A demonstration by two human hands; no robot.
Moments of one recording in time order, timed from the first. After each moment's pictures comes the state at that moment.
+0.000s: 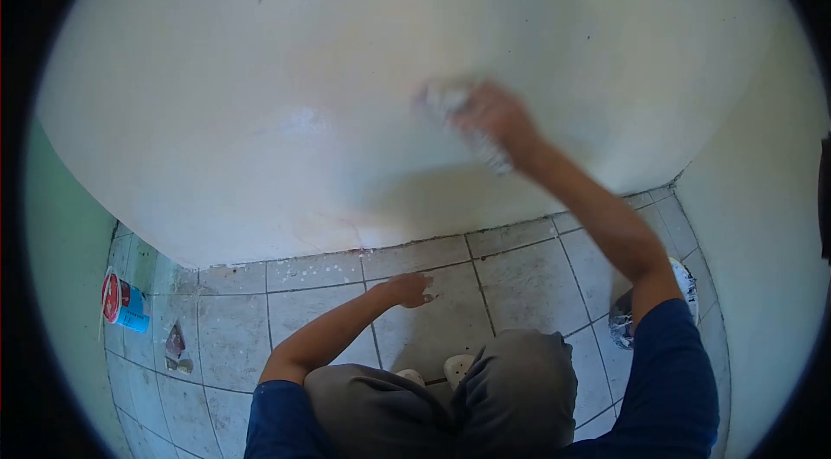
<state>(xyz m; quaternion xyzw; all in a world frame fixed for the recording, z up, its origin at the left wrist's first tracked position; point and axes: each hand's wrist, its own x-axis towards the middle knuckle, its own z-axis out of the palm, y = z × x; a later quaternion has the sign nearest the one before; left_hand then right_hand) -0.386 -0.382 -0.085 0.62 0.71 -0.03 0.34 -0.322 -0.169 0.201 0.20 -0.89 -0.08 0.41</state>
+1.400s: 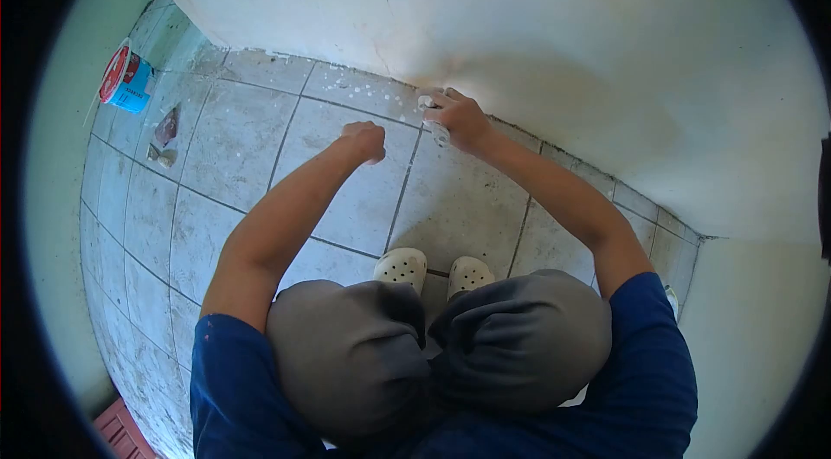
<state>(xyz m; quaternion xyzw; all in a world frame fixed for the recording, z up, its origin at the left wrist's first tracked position) -0.455 -0.544 -0.105 0.26 0.91 -0.04 0.32 -0.410 -0.336 -0.078 0.29 -0.94 0.15 0.11</state>
